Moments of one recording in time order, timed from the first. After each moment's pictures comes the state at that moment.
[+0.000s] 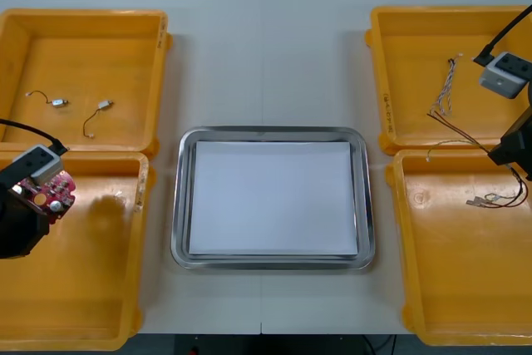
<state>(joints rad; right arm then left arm) -0.40 -0.99 -0.11 -2.14 -1.27 1.87 1.67 0.02 0.80 0.16 -2.31 0.76 1.81 -1.75</state>
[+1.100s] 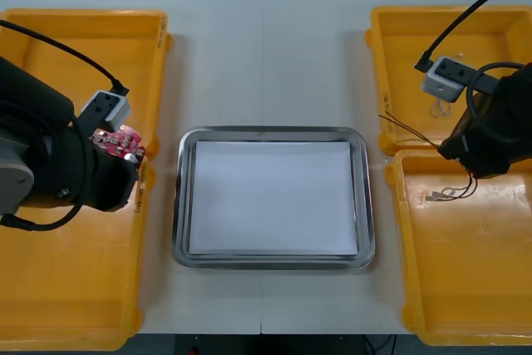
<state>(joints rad) -0.50 -0.81 -0.01 -2.16 -1.12 1.92 1.78 -0.37 0.78 -0.21 -2.41 0.74 1.91 -1.08</state>
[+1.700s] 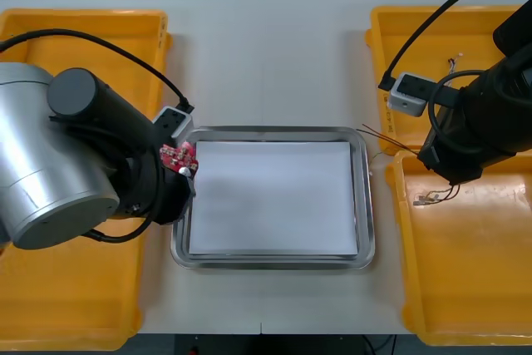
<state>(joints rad) -0.57 -0.81 0.15 -2.16 -1.05 1.92 1.79 -0.50 0.66 -0.47 -2.36 0.64 1.91 -1.02</state>
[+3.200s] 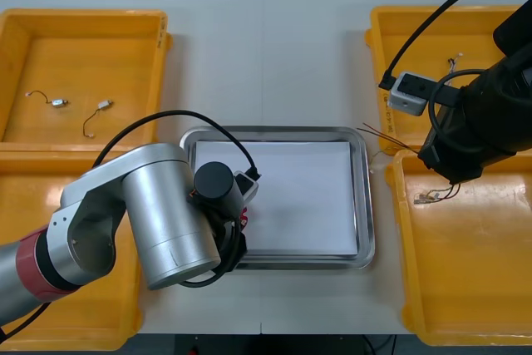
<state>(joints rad) -0.58 -0.81 0.15 -2.16 -1.05 1.92 1.79 -0.55 0.59 -0.86 -2.14 0.52 1.74 -1.01</state>
